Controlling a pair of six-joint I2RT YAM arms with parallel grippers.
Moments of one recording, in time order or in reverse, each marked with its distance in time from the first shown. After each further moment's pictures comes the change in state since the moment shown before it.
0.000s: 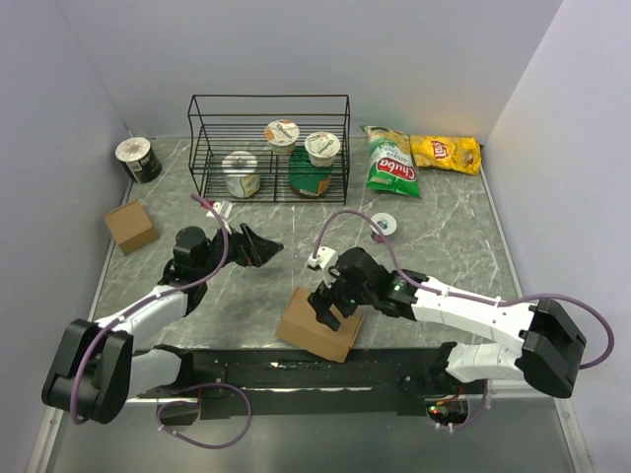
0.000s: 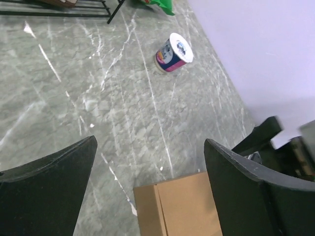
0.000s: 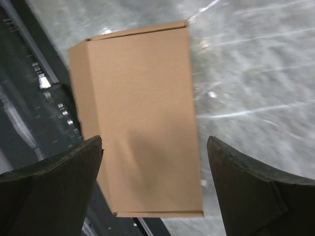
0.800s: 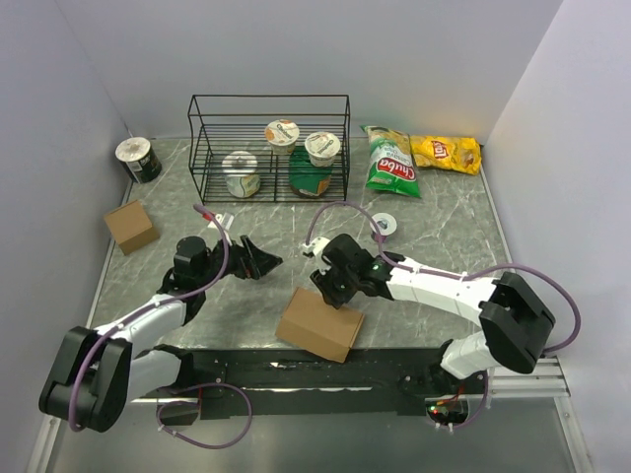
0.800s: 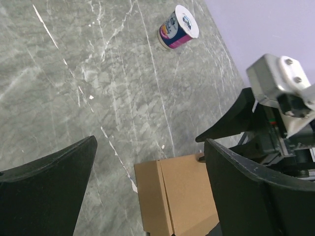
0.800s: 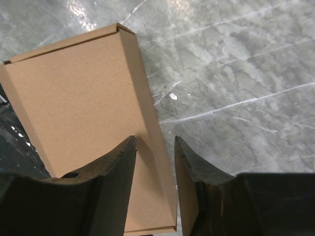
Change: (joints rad) left arm 0.000 -0.055 -0.080 -0.044 0.018 0.009; right arm -0.067 0.209 0.122 -0.069 0.060 0.002
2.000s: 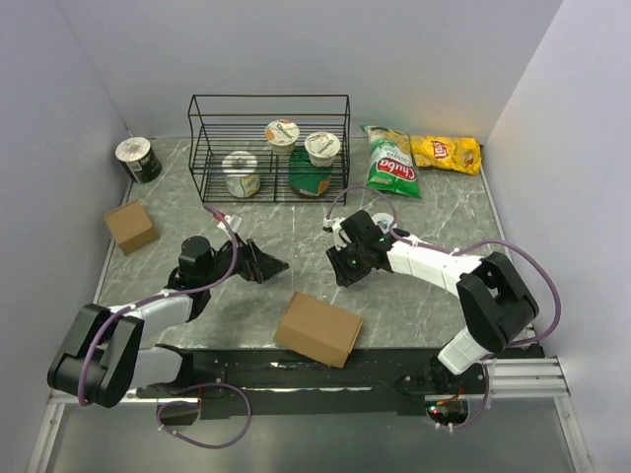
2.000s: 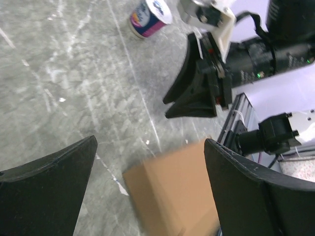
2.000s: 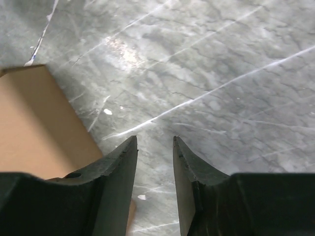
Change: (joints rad) left arm -0.011 0.132 -0.010 0.190 0.137 -0.021; right arm -0.245 0.151 0.072 -0.027 -0.105 0.004
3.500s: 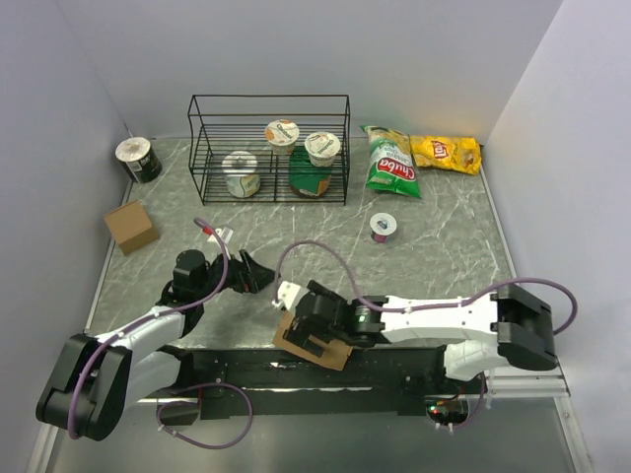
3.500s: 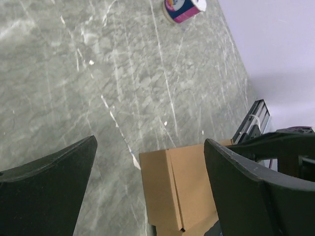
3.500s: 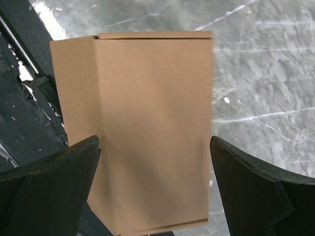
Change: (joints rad) left arm 0.010 -0.169 -0.099 -0.163 -0.117 0.002; right arm 0.675 -0.197 -0.096 0.042 0.459 0.014
